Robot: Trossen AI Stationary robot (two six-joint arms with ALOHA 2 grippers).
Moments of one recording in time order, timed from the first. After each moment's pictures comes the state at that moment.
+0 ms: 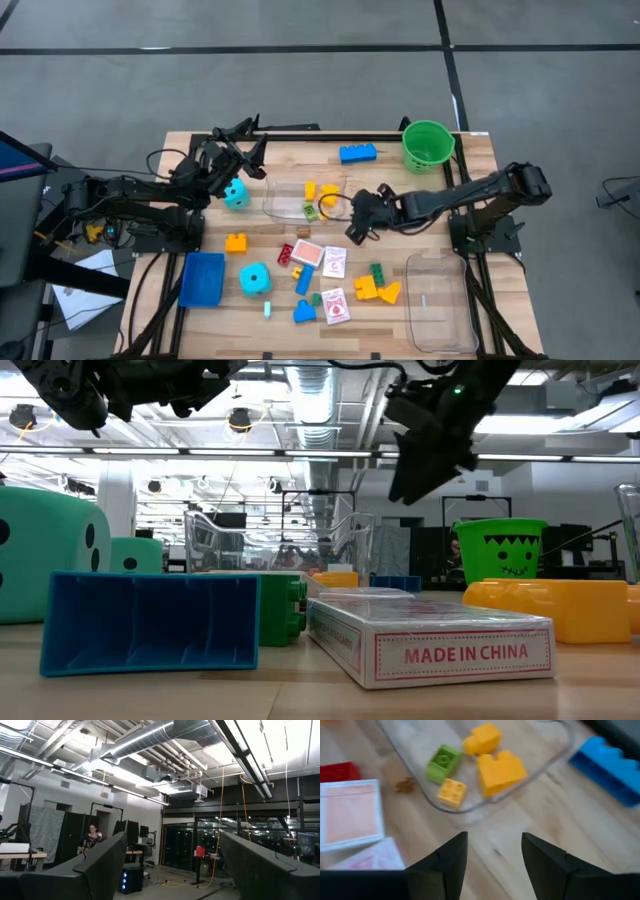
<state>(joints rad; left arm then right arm) 0.30 1.10 0.40 1.31 -0.41 0.15 0.16 1.54 1.06 -0.59 0.55 0.66</state>
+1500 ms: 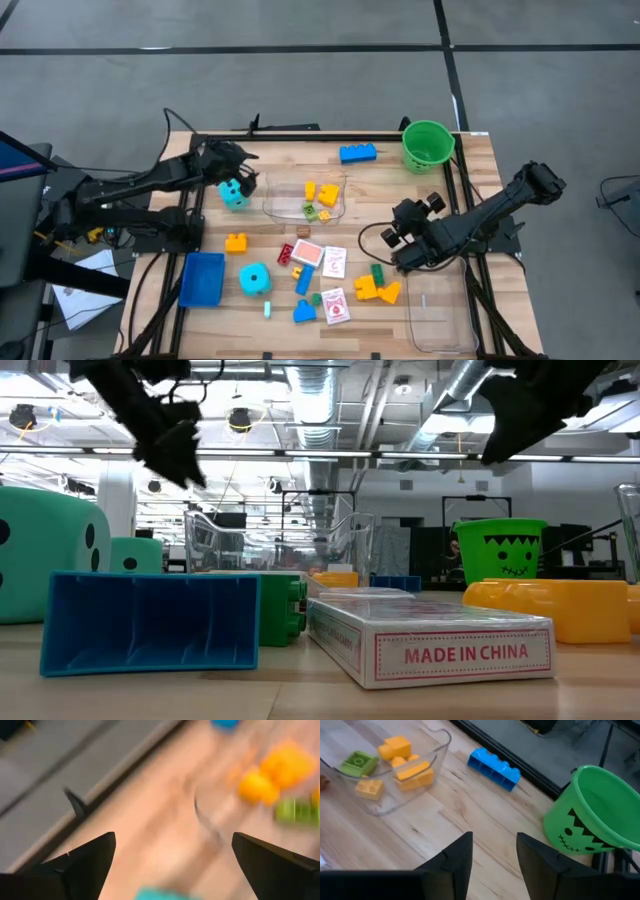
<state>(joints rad) 0.44 0.92 0.73 -0.62 -0.34 -0.09 0.48 1.43 1.06 -1.30 0.97 1.34</state>
